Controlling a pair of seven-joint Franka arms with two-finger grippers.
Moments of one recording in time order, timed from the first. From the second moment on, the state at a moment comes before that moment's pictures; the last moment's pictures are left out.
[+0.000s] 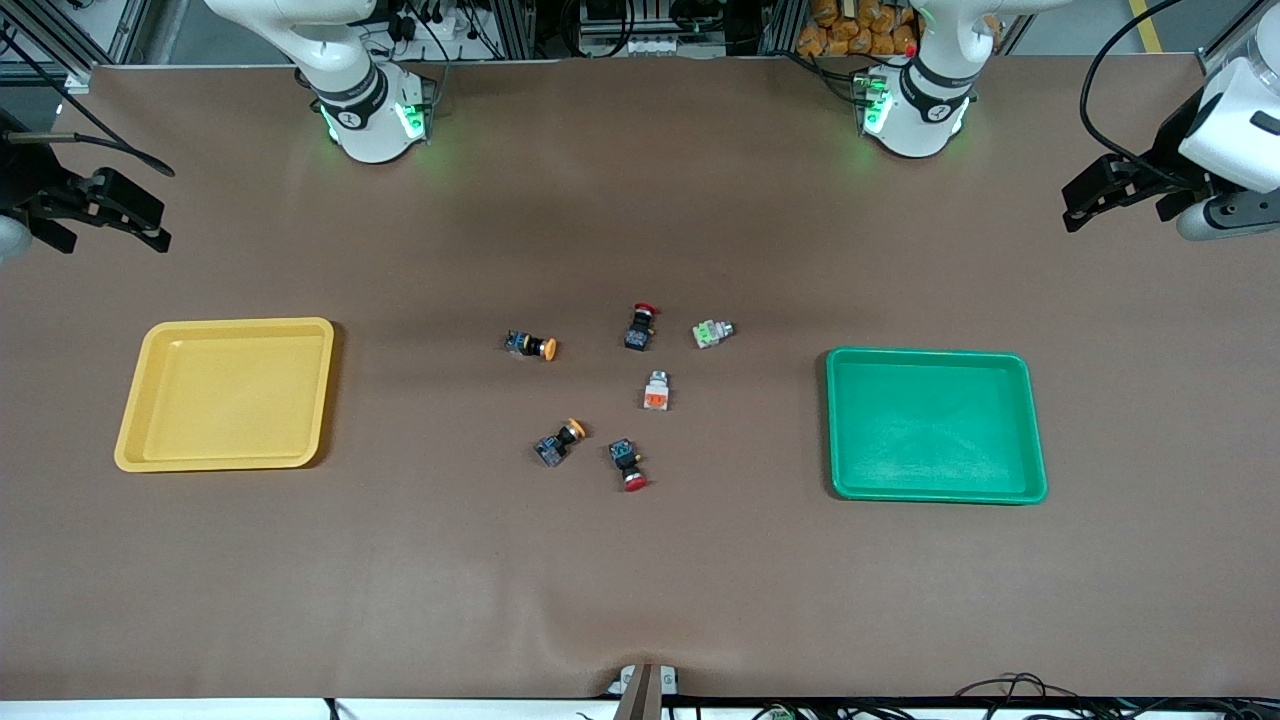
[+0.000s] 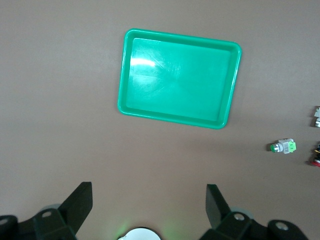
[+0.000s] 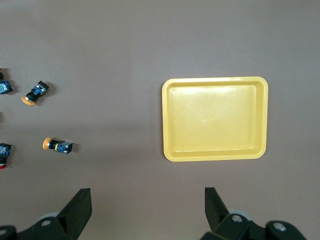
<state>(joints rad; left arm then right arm) -0.01 -0.10 -0.11 -1.63 0.04 1.51 -0.22 -0.02 -0.04 0.05 -1.53 -0.01 1.49 0.03</state>
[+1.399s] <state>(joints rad) -0.15 0.28 -0.41 -1.99 0.03 2.16 -0.94 -0.01 0.02 0.04 -1.53 0.00 1.49 0.03</state>
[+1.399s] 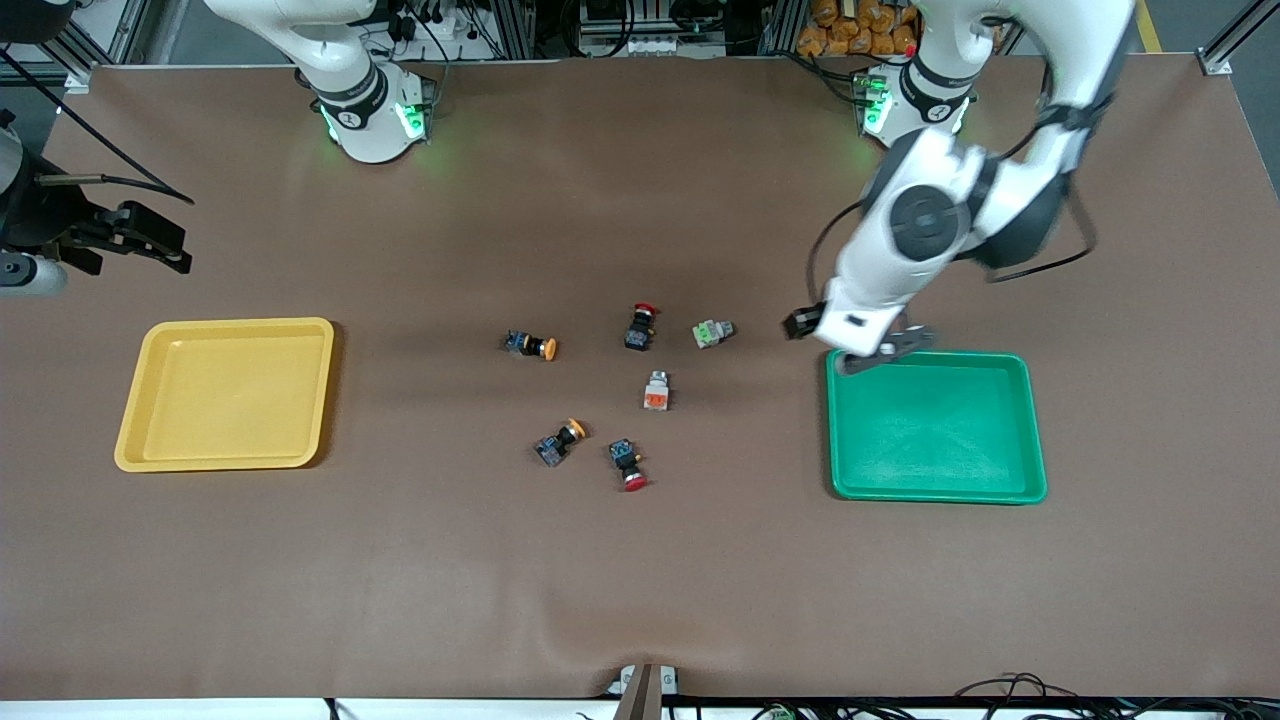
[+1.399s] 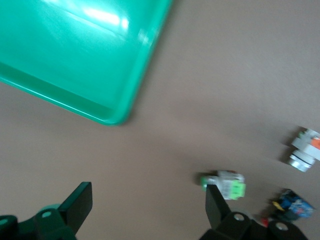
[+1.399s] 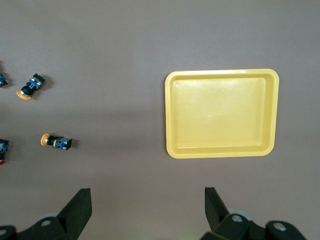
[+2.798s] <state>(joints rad) -0.34 0.61 -0.39 -1.96 0.03 2.48 -1.07 0.00 0.18 0.03 -1.53 0.00 1.46 0.11</state>
